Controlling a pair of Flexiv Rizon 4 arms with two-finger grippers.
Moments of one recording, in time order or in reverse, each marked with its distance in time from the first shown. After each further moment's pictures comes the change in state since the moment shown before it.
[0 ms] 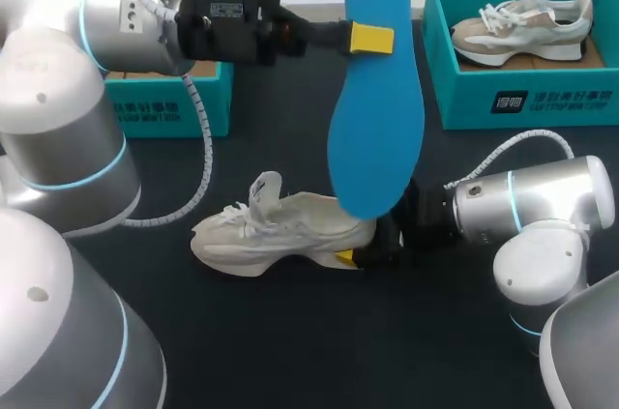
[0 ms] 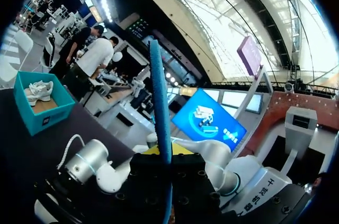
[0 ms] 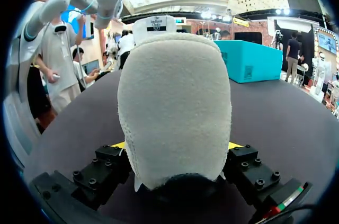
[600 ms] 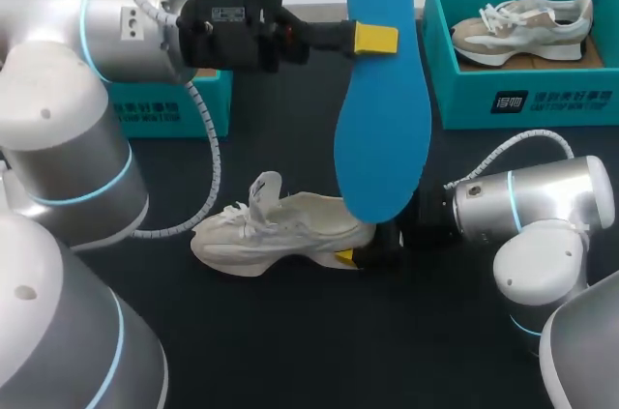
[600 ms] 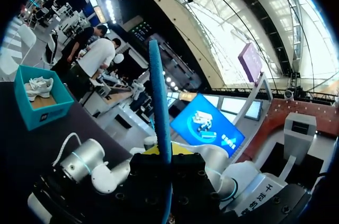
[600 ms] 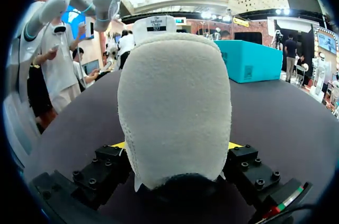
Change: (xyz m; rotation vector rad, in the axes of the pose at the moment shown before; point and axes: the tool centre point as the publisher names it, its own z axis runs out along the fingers) left arm 0.004 0.003 0.004 0.033 0.001 -0.020; right arm 0.000 0.000 0.000 0.000 0.000 0.000
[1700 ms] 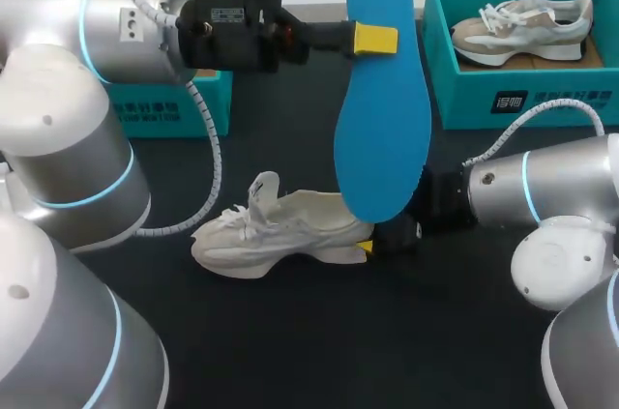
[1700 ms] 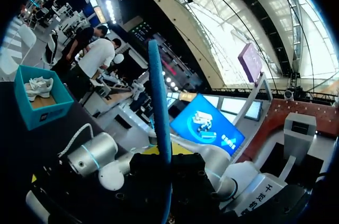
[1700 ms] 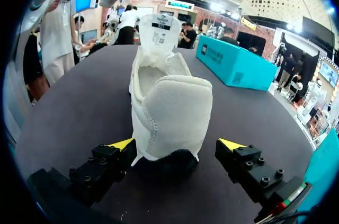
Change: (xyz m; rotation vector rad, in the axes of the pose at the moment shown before) left arm 0.001 0.000 0.000 0.001 -0.001 -0.001; right arm -0.022 0.009 -0.045 0.170 -0.118 -0.228
